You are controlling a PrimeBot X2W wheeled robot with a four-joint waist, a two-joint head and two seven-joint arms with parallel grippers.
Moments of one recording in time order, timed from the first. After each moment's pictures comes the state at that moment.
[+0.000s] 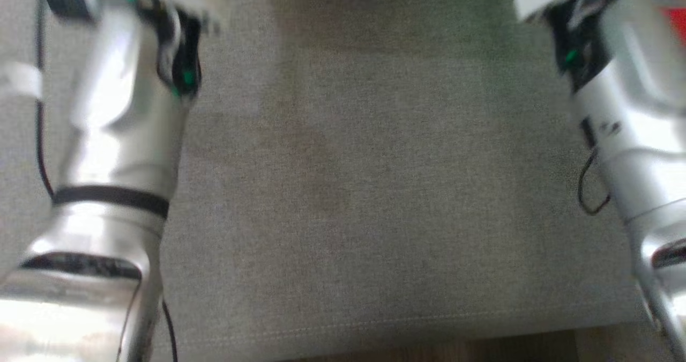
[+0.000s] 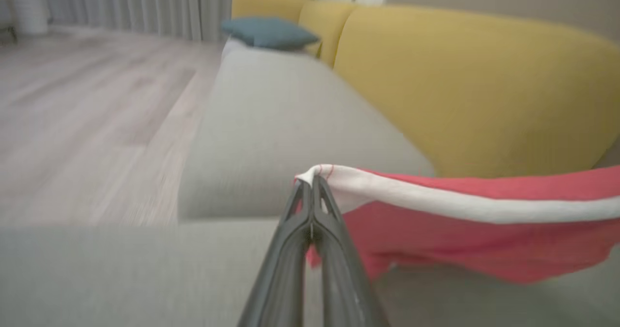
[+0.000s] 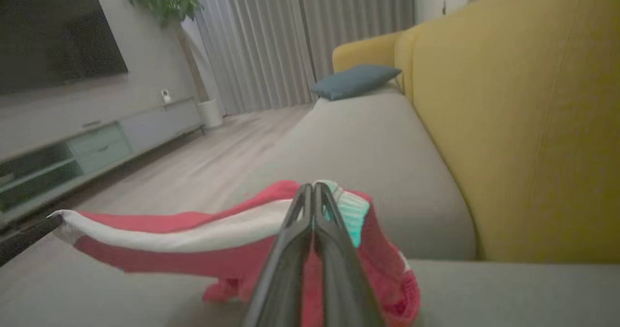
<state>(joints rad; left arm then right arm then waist) -1.10 0.03 -0.21 0.92 -0.30 -0.05 -0.26 -1.09 -0.19 0.42 0.78 0.58 0.13 -0.21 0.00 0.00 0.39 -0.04</state>
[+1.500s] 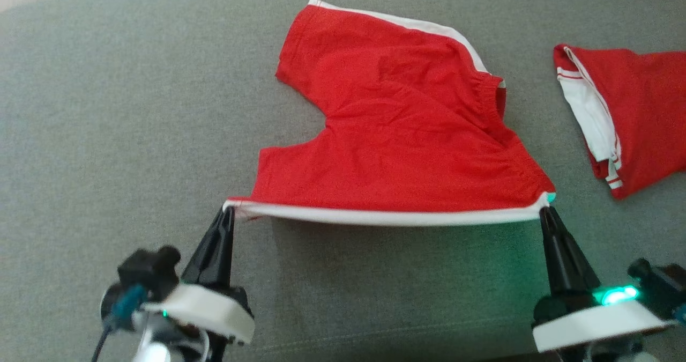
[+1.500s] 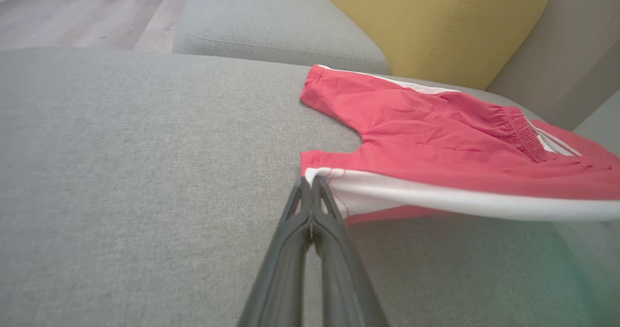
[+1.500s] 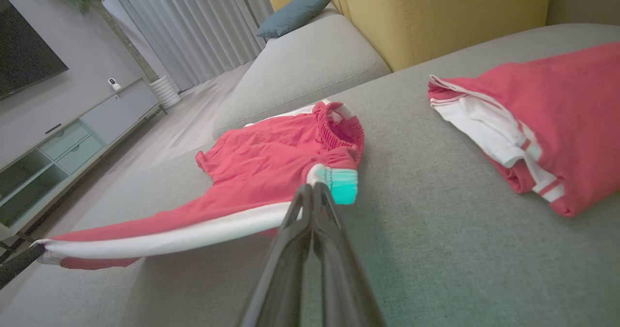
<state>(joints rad) 0.08 0.13 -0.28 -0.09 -0.30 0.10 -0.05 0.18 -0.08 0.08 -0.14 0.43 0.13 -0.02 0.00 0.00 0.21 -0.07</state>
